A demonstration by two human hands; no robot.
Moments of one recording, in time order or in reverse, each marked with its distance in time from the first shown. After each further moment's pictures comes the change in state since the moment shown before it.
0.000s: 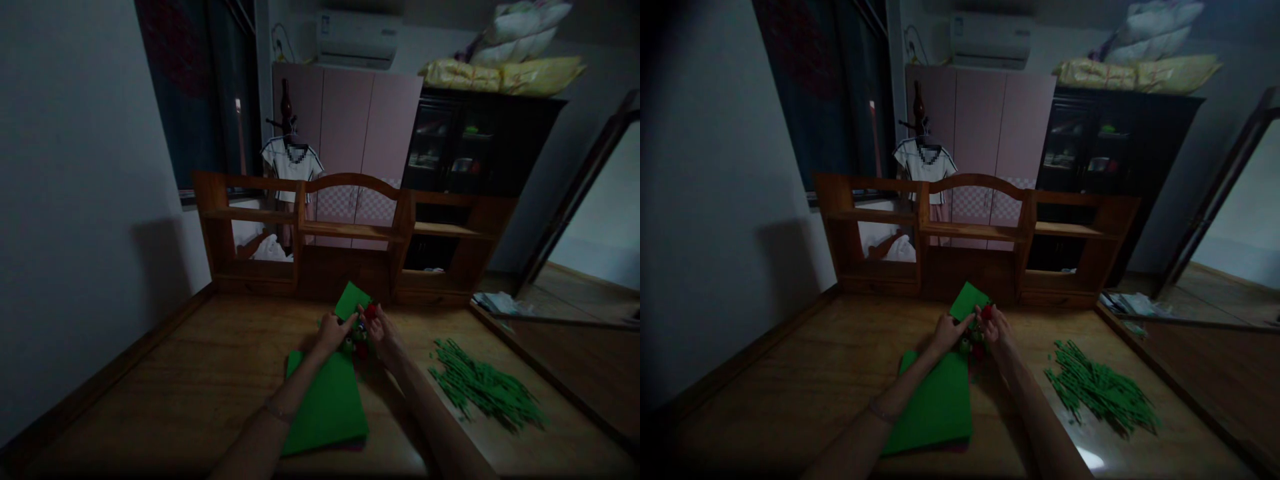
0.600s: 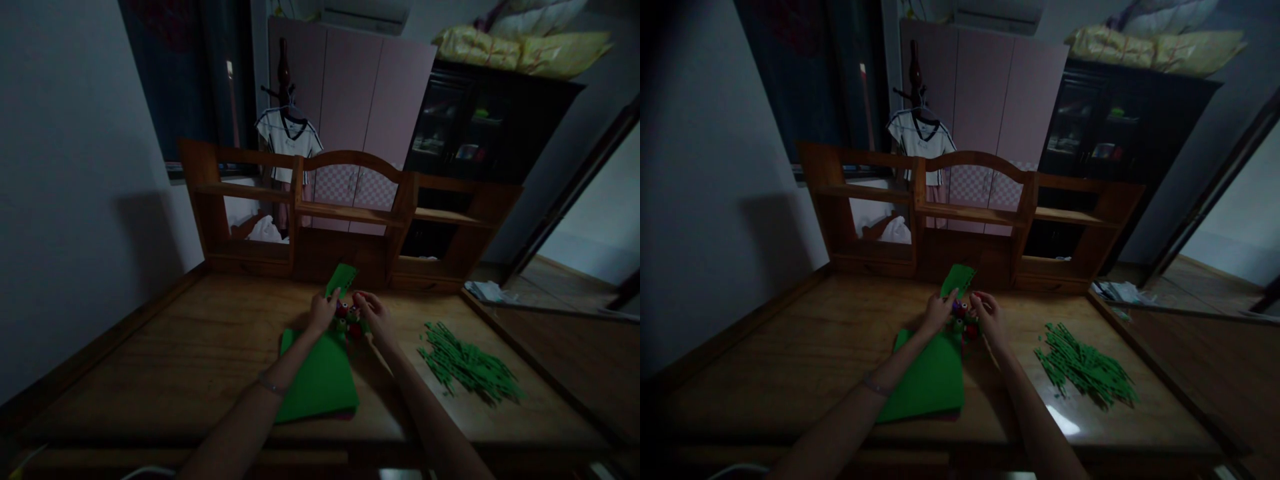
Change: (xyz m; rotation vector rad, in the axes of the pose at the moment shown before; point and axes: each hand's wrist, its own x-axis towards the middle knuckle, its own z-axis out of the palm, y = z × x) left_hand 0.004 -0.009 -0.002 -0.102 0.112 0.068; right_hand -0.014 -0.001 0.010 -0.813 0.018 -0.238
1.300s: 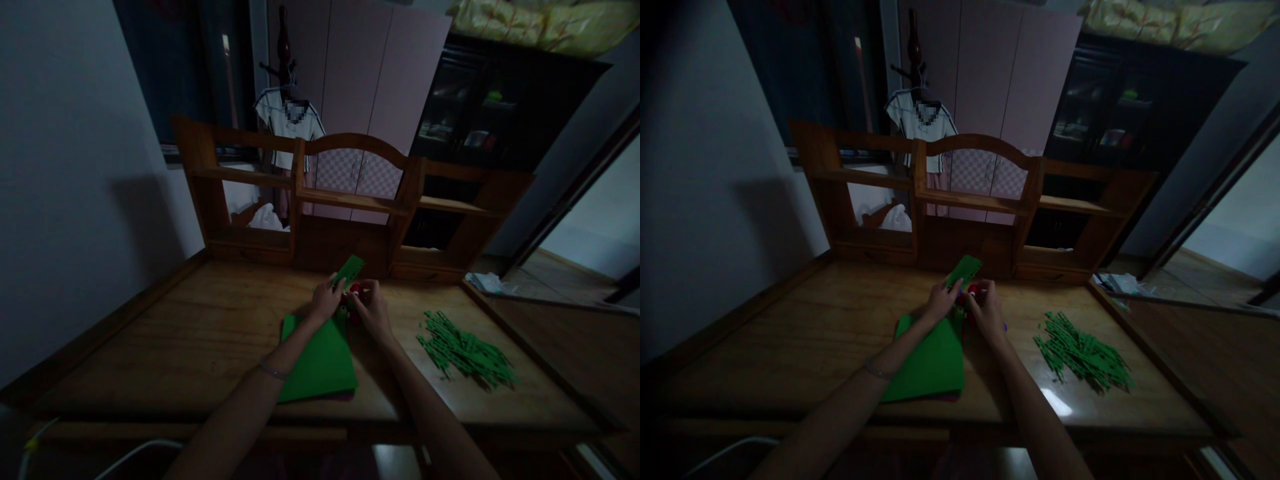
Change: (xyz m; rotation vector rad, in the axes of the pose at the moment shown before) left_hand -0.011 0.026 -0.007 0.157 -0.021 0.073; right_hand -0.011 -0.007 0.003 -0.375 -0.004 -0.244
